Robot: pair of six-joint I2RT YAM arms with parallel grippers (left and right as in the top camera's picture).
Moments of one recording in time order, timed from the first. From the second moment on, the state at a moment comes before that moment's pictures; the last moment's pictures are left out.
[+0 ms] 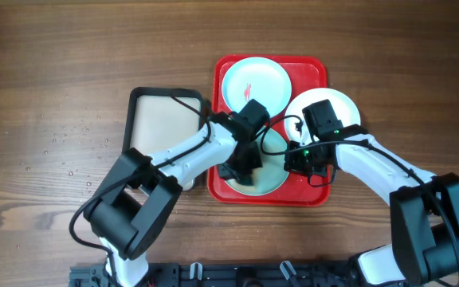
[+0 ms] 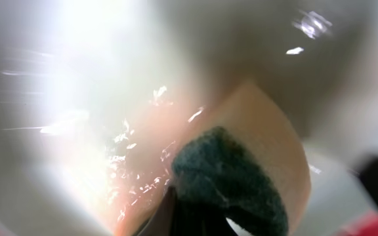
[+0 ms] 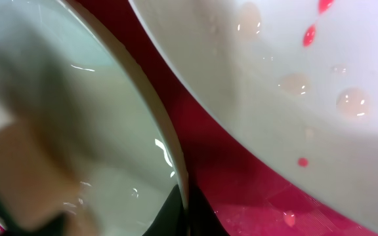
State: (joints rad) left arm -0.71 1.92 1.21 -0.78 0.20 -0.90; right arm 0.29 1.65 0.81 -0.56 -0.32 0.47
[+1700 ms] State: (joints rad) left arm -0.12 1.14 1.03 -0.91 0.16 -0.63; right arm 0.90 1.24 1.04 -0.90 0.93 0.24
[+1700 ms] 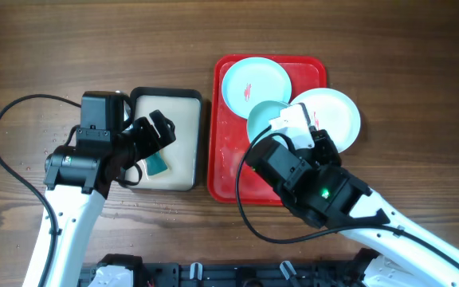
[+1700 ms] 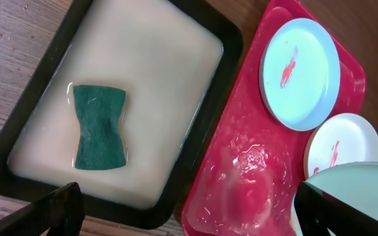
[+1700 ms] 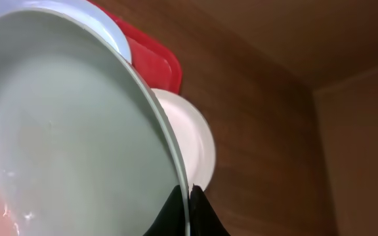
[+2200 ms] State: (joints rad) left arm -0.12 1.14 1.03 -0.91 0.16 -0.63; right arm 0.90 1.24 1.04 -0.83 1.00 0.11
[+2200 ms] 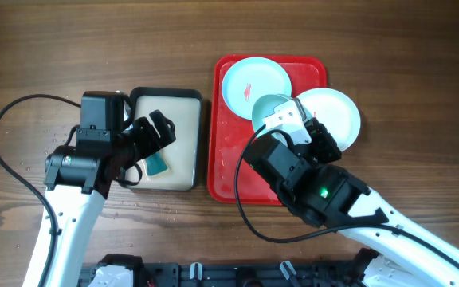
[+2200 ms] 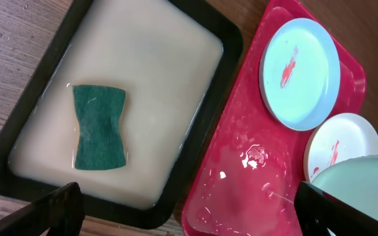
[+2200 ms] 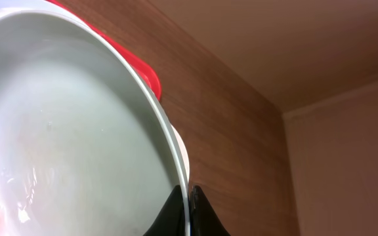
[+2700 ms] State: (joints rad) left arm -0.12 1.14 1.03 -0.91 0.16 -0.63; right arm 1.00 1.24 1.04 -0.75 1.15 -0.02
